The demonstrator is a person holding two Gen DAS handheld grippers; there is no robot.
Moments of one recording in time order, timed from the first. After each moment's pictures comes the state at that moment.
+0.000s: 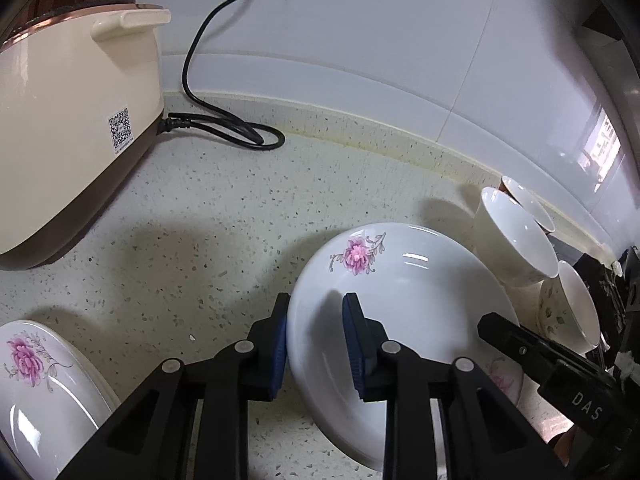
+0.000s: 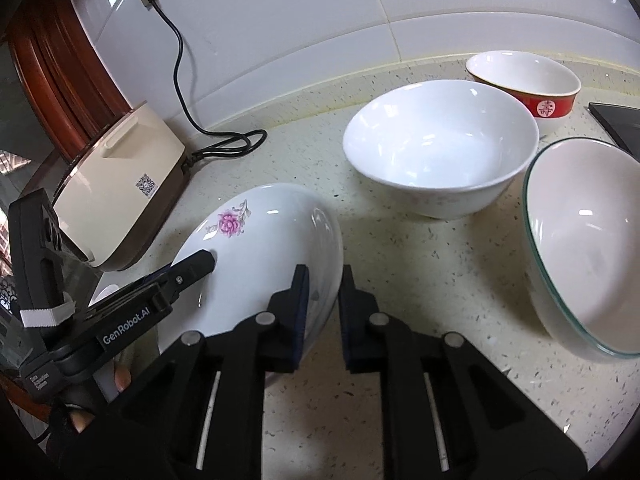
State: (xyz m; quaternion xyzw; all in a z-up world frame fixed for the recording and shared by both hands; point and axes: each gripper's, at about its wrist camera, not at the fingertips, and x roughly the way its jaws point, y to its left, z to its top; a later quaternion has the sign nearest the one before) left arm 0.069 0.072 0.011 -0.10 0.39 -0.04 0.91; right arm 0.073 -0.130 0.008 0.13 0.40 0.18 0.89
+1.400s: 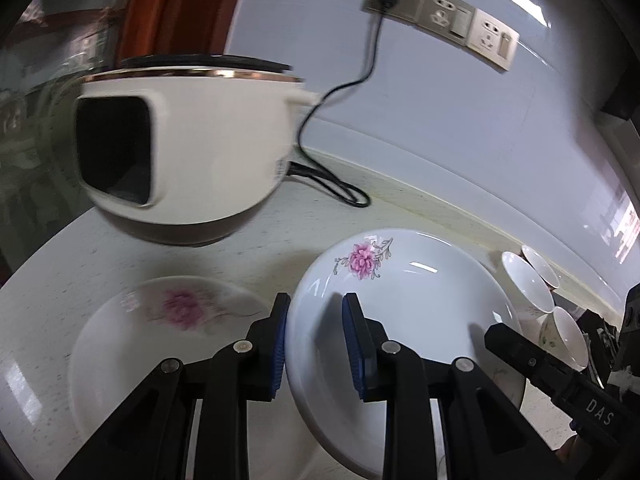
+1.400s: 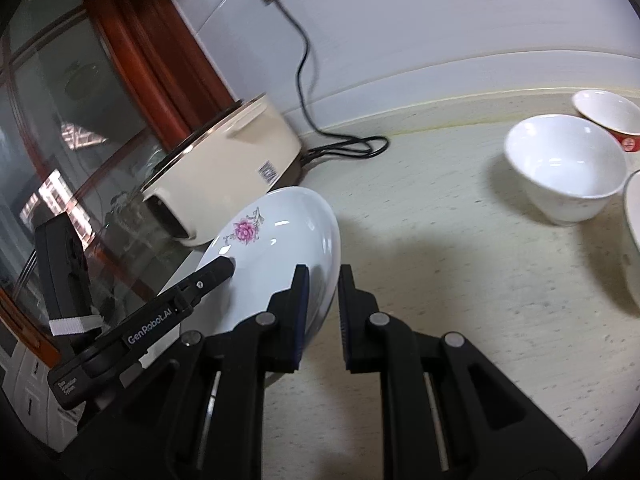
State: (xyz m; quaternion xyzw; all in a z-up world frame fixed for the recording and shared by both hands) left arm -0.025 0.142 0.046 -0.16 0.30 0.06 0.94; right arm 0.027 -0.063 0.041 0.13 0.35 0.32 0.87
